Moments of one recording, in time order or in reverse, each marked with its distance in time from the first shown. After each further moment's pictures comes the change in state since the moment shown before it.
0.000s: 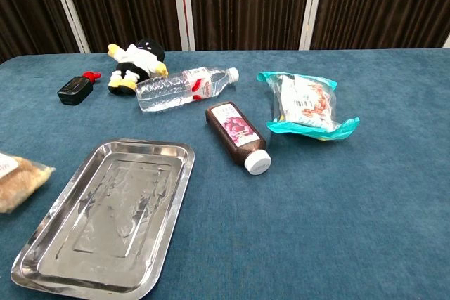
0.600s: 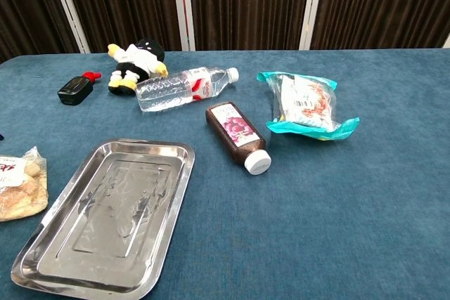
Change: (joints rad) left arm 0.024 0.039 -0.006 -0.013 -0.025 -0.083 -0.059; right arm 0.004 -0.006 0.003 0.004 0.001 -0.002 -0.018
